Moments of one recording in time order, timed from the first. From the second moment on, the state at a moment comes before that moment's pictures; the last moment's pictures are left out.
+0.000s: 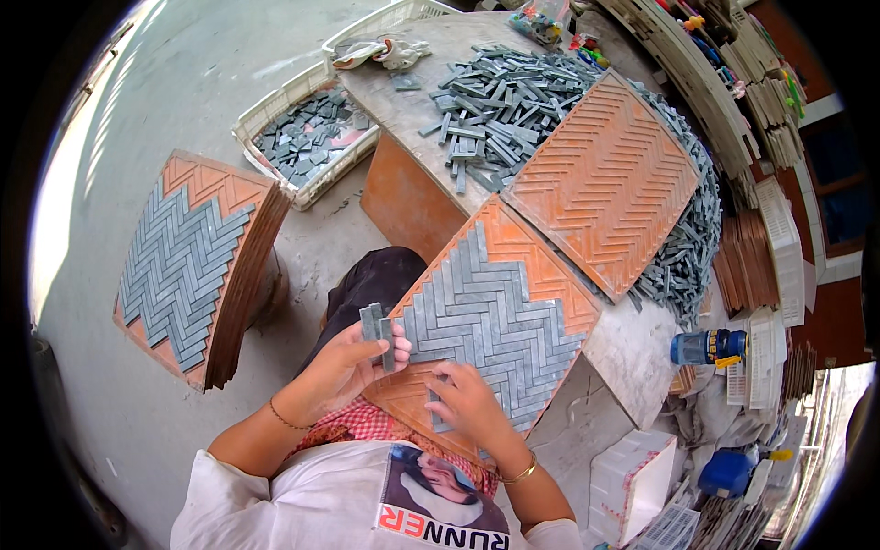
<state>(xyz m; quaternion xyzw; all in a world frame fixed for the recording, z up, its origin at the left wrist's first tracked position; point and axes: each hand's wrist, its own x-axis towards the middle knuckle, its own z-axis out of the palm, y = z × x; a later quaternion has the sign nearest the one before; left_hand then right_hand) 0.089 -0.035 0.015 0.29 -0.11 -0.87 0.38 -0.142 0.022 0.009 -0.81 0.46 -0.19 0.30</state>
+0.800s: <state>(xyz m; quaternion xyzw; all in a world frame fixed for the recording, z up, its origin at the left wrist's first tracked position) 0.077 -0.024 0.018 0.30 -0.15 -0.90 0.27 -0.125 0.038 0.032 -0.75 0.61 -0.15 0.23</state>
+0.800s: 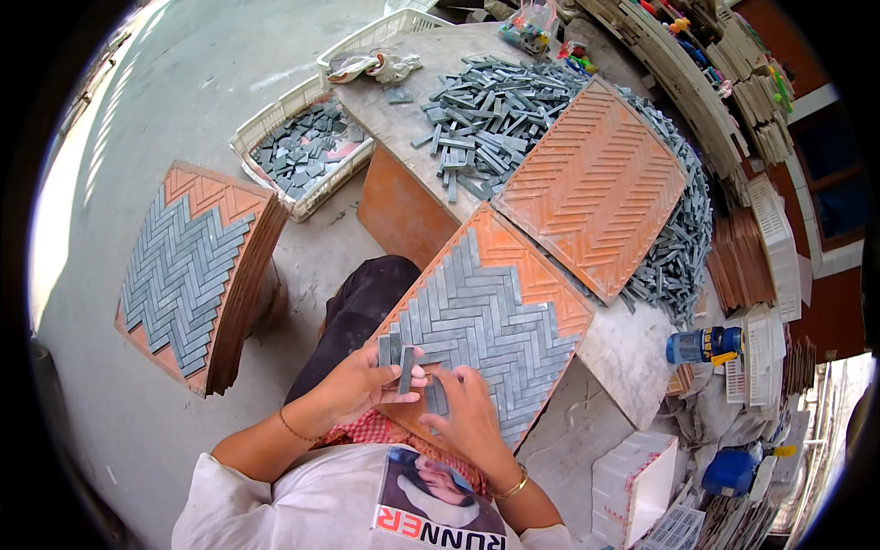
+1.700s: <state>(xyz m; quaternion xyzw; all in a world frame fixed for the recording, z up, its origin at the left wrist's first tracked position) 0.097 -0.039 0.017 0.39 -0.27 -0.80 0.36 -0.152 -0.001 0.017 -0.64 0.53 -0.35 0.44</state>
